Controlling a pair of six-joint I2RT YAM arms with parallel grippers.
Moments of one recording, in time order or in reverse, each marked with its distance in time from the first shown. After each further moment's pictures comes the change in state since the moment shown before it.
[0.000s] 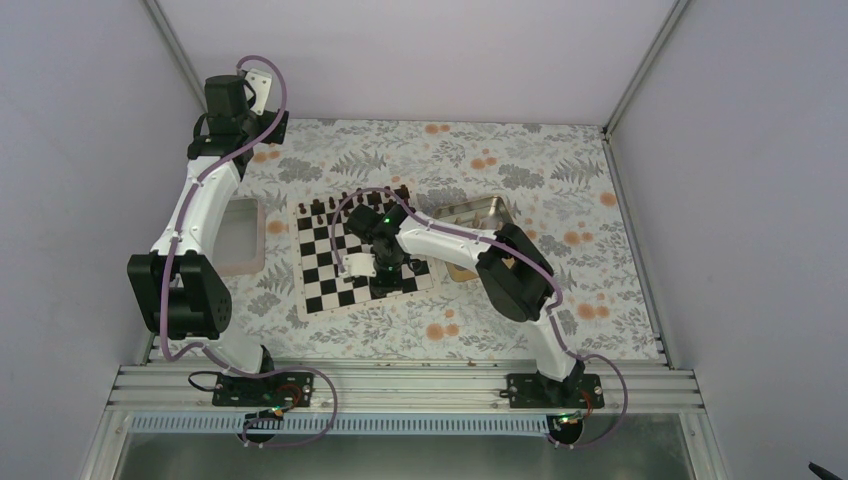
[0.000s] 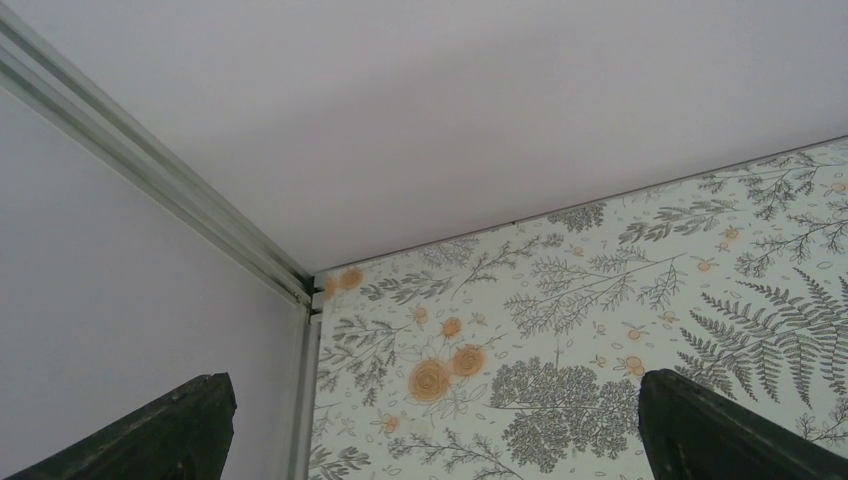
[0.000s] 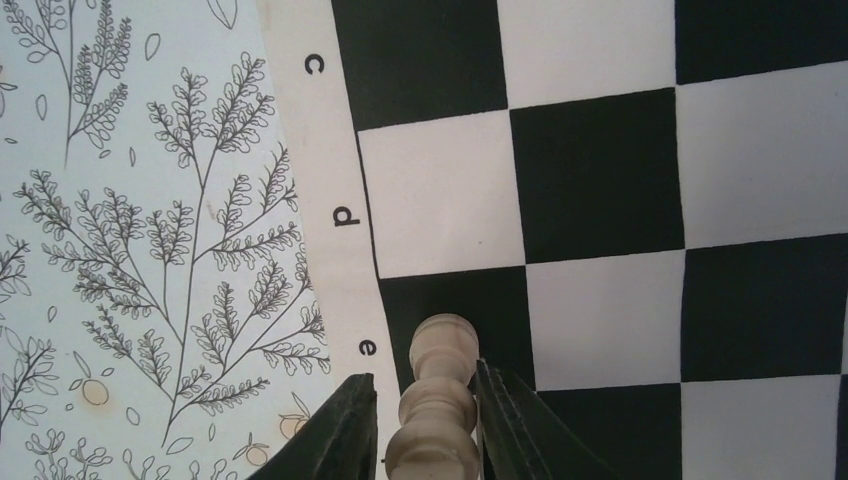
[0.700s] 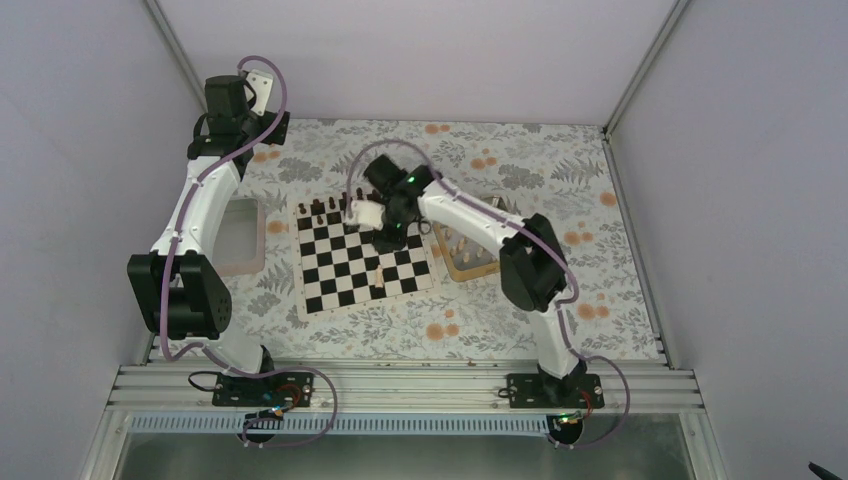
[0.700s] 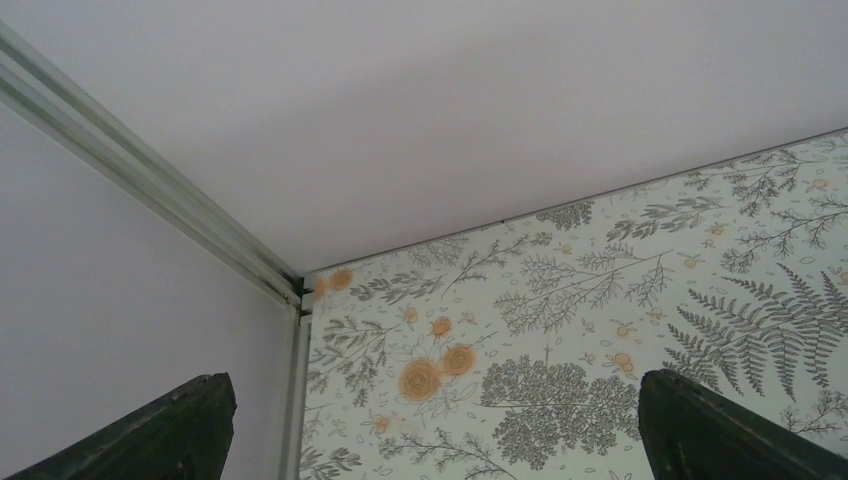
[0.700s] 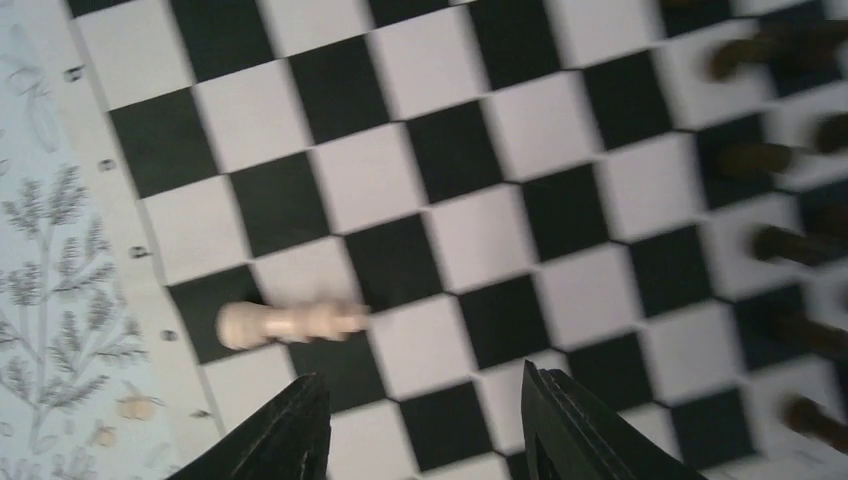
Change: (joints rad) left arm 0.000 0.000 0.000 -0.006 0.016 0.001; right arm -0.114 -0.019 0.159 0.002 0.011 0.018
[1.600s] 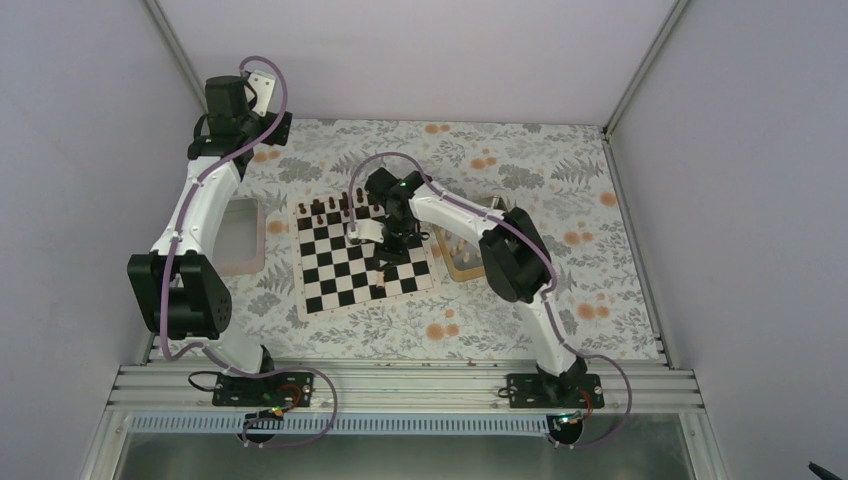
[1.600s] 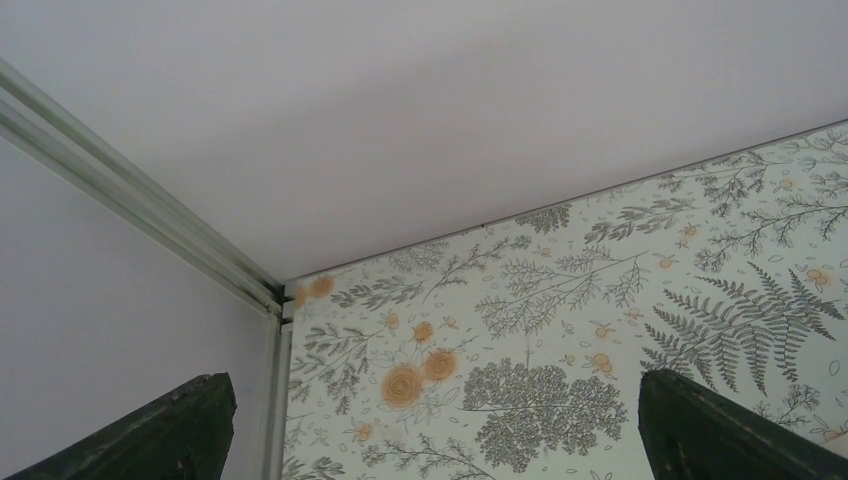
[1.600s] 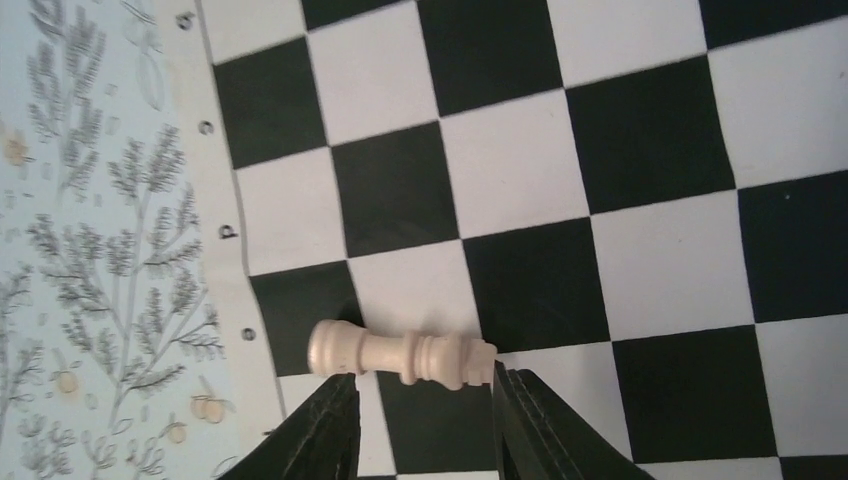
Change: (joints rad) left arm 0.000 0.000 -0.003 0.000 0.050 0.000; right arm -0.055 0.105 0.040 -0.093 -0.225 -0.089
